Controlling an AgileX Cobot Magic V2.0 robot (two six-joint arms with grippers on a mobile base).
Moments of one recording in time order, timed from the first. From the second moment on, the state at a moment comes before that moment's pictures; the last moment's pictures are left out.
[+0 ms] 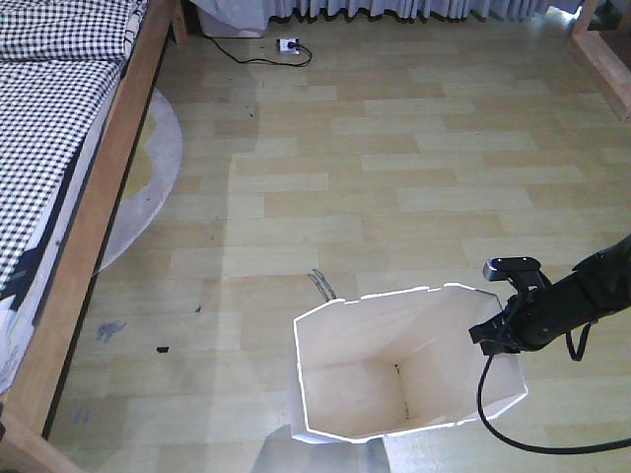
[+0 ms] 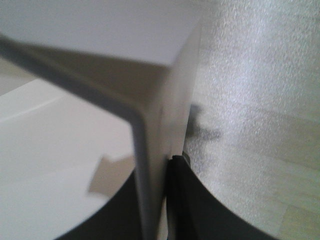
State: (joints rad) left arm -0.01 -0.01 0.03 -0.02 0.27 -0.02; right arm -0.19 2.33 -0.93 1.01 0.41 -1.40
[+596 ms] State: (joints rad) left arm -0.01 -0.01 0.03 -0.02 0.27 -0.02; right arm -0.19 2.33 -0.93 1.01 0.41 -1.40
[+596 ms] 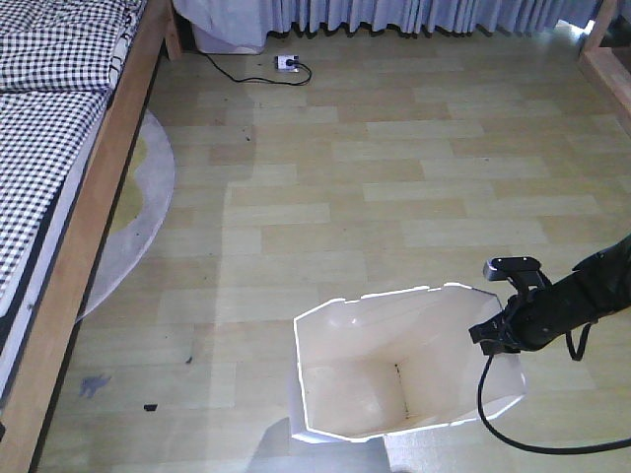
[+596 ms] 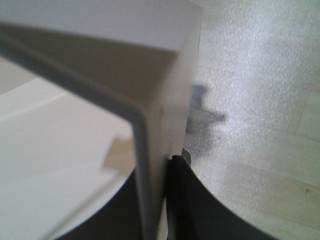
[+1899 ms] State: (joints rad) left arm -0.01 -0.01 0.03 -0.02 0.27 -0.02; right arm -0.19 2.33 -0.93 1.01 0.41 -1.40
